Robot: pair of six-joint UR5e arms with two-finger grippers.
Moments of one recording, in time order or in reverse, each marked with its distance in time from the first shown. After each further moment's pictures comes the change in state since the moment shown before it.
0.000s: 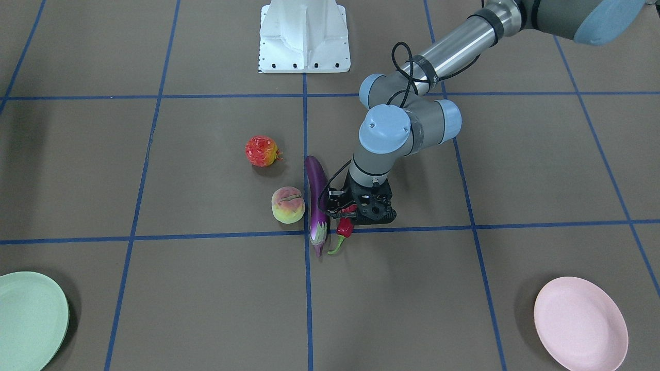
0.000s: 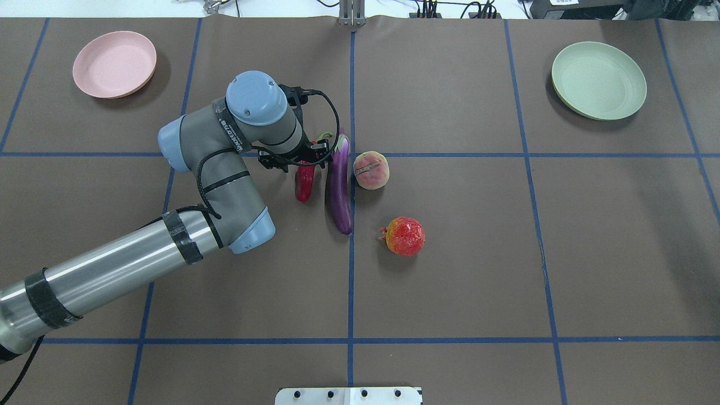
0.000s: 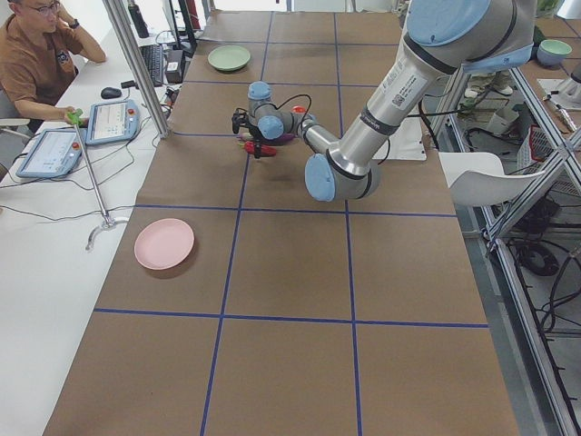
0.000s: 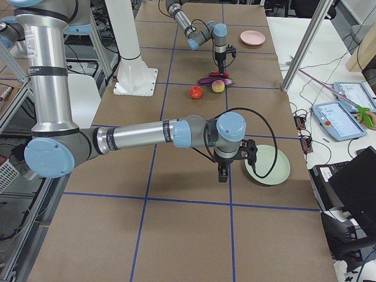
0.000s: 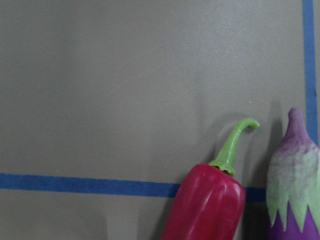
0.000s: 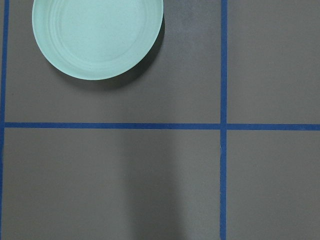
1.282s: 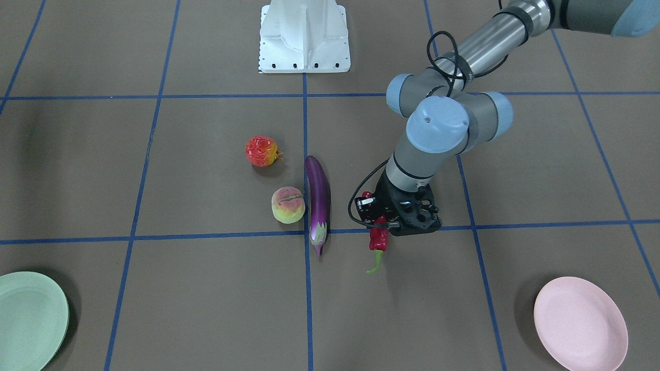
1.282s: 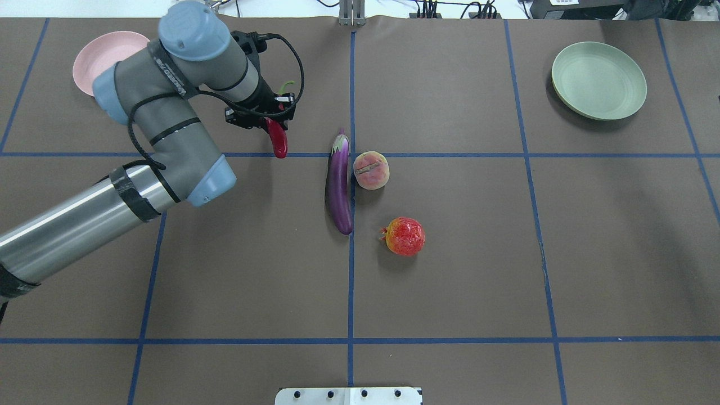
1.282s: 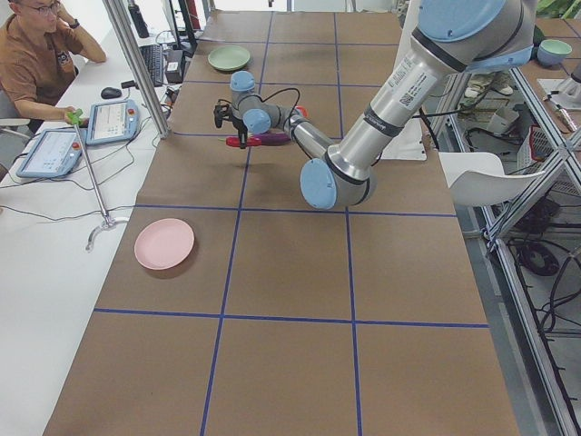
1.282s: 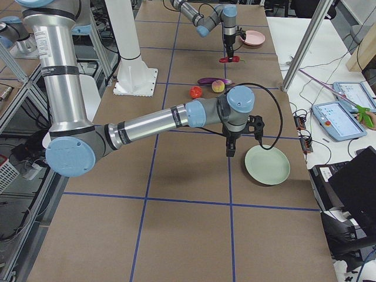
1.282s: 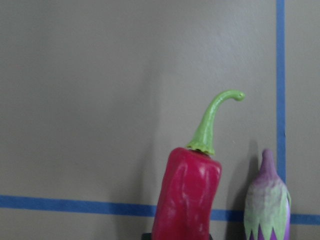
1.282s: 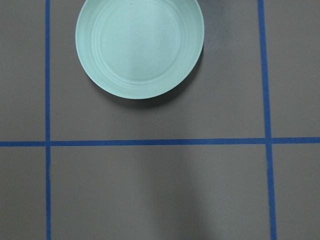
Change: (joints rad) left arm -0.190 0.073 -0.134 0.044 -0.157 0.023; right arm -0.136 0.118 0.061 0.000 0.017 0.259
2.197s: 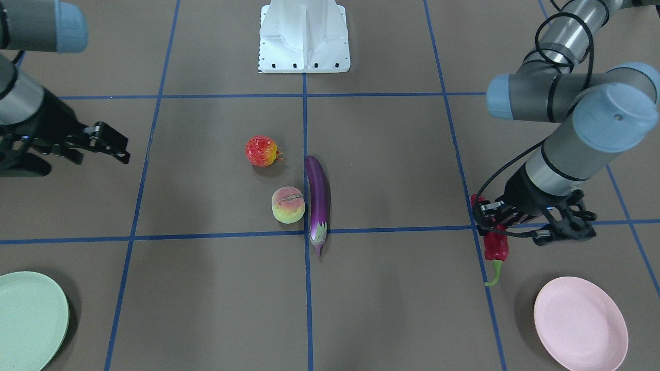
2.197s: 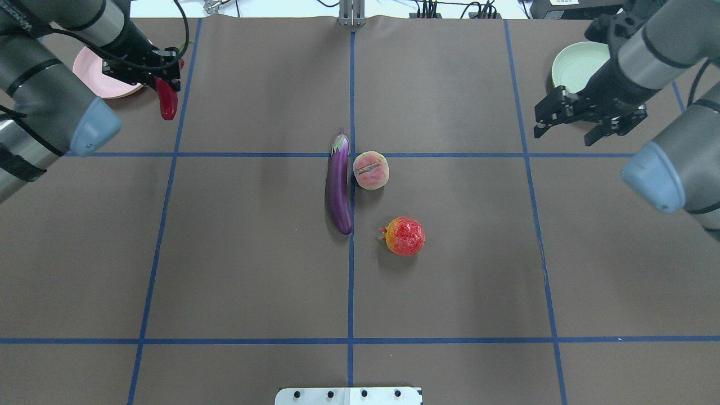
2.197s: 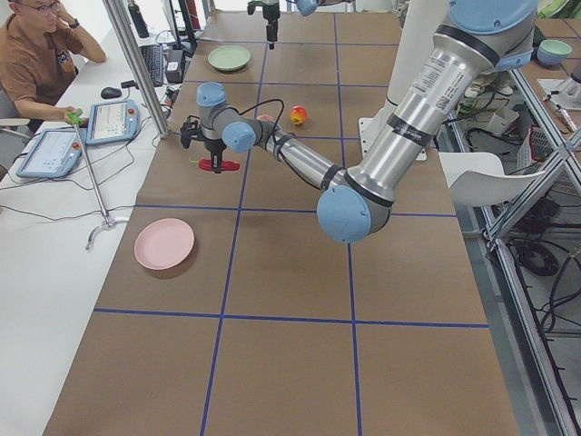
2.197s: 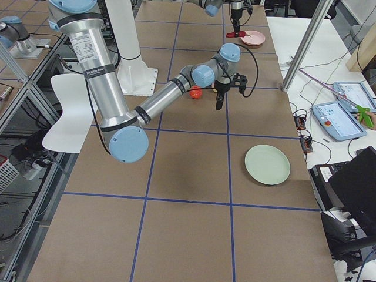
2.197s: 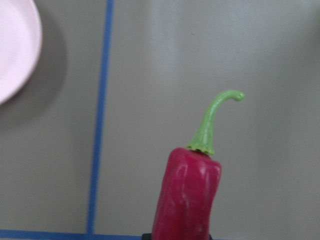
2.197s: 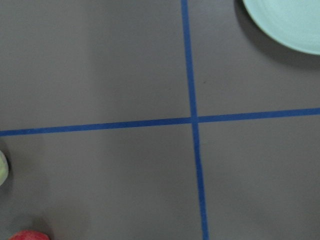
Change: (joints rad) left arm -0.233 0.190 -0.138 0.140 -0.106 0.319; right arm -0.472 0.201 0.142 0.005 -0.188 0.615
